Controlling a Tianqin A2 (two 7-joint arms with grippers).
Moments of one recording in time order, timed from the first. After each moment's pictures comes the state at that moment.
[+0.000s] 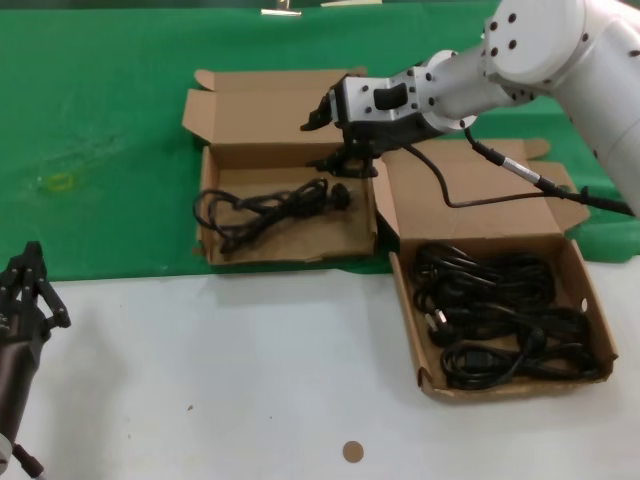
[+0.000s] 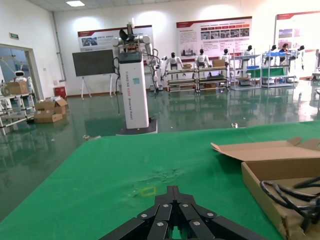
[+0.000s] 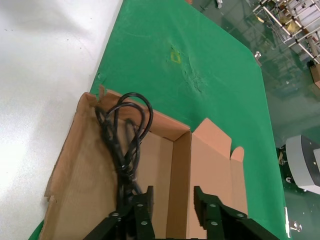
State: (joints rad) left arm 0.00 -0.30 1.60 -1.60 -1.80 0.00 0.00; right arm 1.29 0.23 -2.23 0.70 1.16 -0.95 -0.16
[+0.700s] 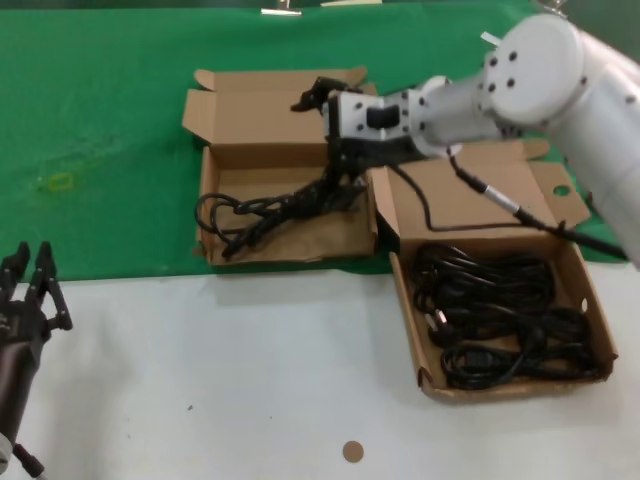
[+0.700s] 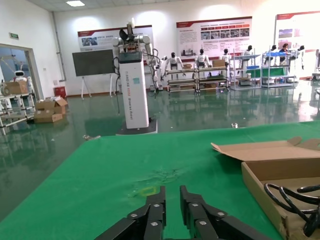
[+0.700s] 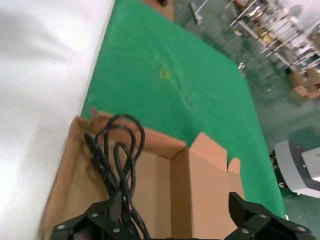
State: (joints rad) left arm 0.00 -0.30 1.60 -1.60 -1.80 0.00 0.00; right arm 1.19 0.23 -2.18 0.76 1.20 -0.88 -0.16
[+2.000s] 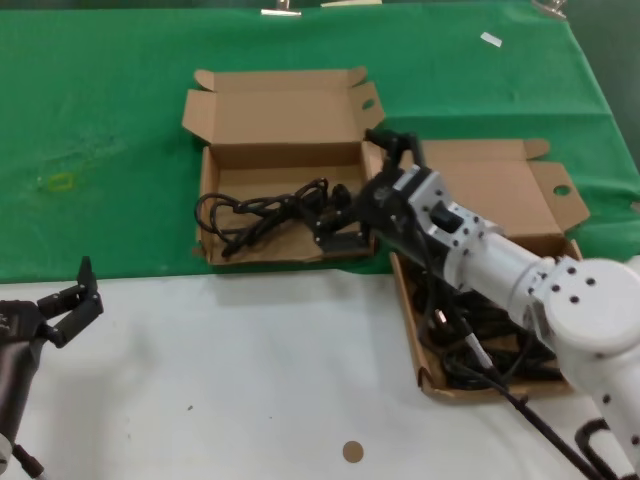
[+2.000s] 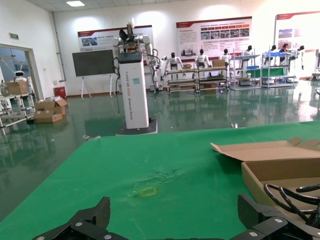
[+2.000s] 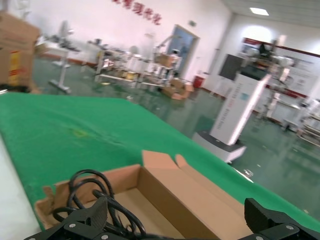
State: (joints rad) left arm 0.00 -0.30 1.60 -1.60 -1.80 0.00 0.00; right arm 0.53 0.27 -1.86 1.23 1.54 -0.39 -0.07
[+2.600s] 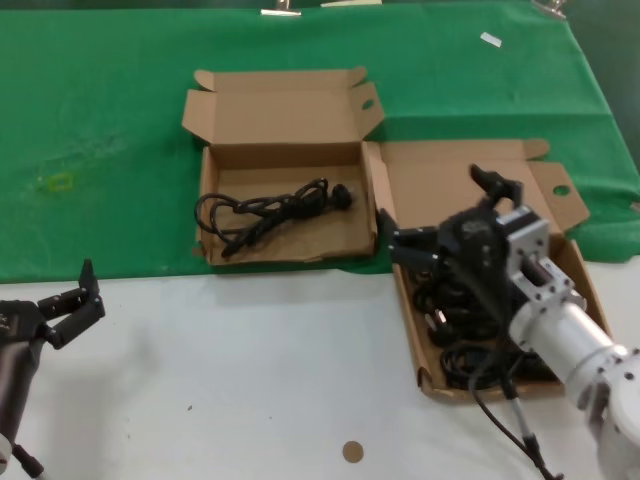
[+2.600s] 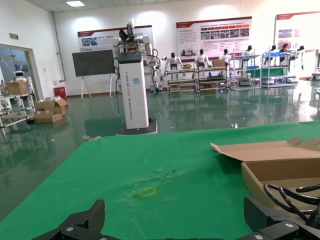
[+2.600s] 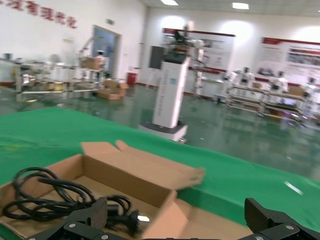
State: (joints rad) left arm 0.00 -0.30 1.60 -1.60 -1.80 0.00 0.00; right arm 0.22 0.29 -1.71 1.45 1.69 -0.16 -0.03
